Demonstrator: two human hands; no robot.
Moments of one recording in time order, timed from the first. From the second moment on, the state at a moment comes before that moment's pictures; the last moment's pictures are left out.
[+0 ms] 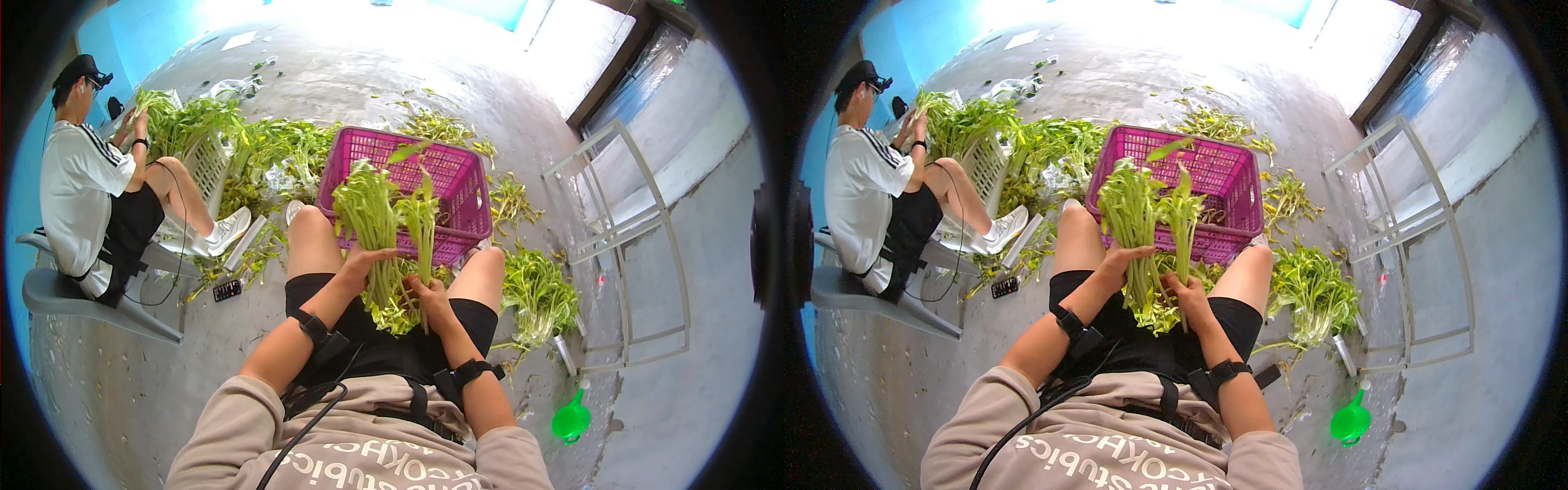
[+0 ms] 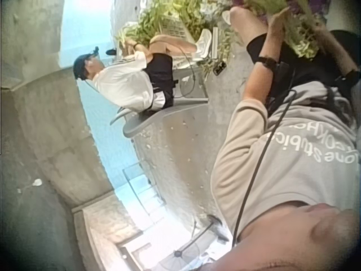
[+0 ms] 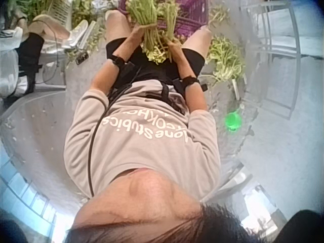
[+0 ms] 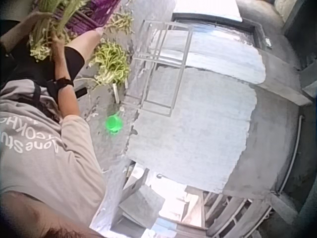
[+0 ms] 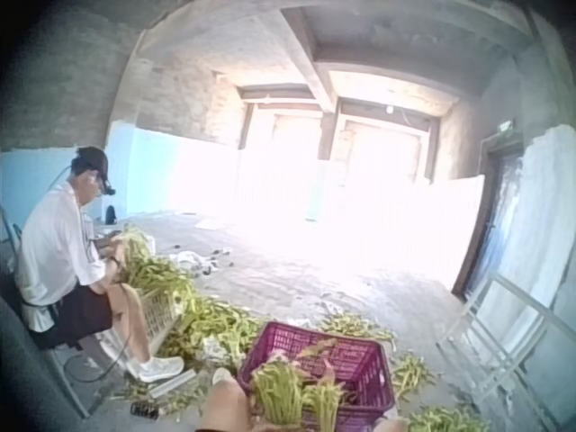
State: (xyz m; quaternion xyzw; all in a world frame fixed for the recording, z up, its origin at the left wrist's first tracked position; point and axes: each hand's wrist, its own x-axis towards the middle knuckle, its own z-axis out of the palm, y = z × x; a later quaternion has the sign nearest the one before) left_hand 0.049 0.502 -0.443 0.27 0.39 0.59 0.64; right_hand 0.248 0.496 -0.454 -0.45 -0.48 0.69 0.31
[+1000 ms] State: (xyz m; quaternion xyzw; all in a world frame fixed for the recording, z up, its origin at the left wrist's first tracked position) left_hand 0.028 0.513 -0.451 0.23 0.36 0.69 0.59; right_hand 0.256 0.505 -0.447 -0.42 -0.40 0.75 0.32
